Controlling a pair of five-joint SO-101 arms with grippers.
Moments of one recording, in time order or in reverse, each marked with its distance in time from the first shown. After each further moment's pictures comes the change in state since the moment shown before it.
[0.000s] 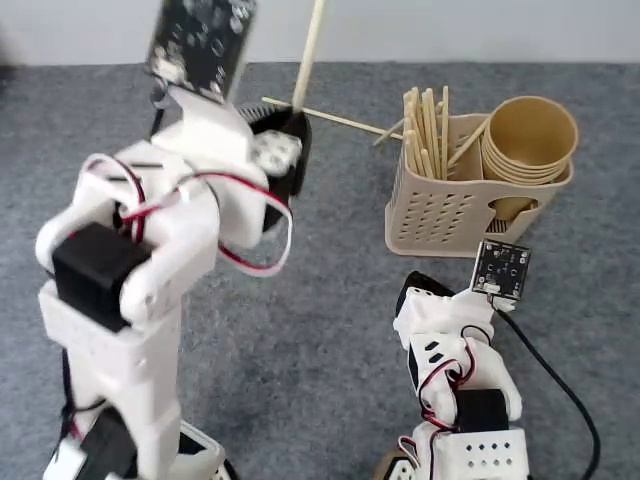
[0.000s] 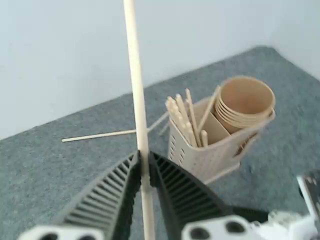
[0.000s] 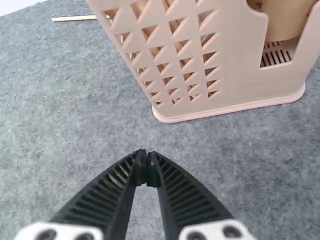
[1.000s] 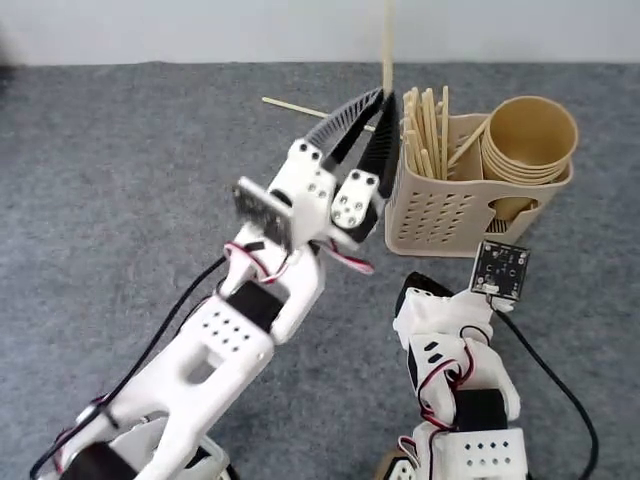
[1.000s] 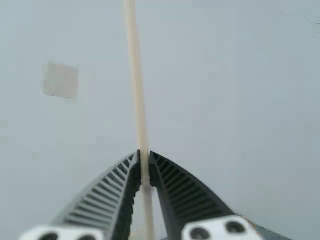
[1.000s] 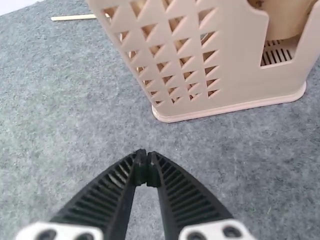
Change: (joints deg) left arm 5.8 -8.5 80.5 -122.3 3.2; right arm 0.0 0.0 1.9 -1.9 0.0
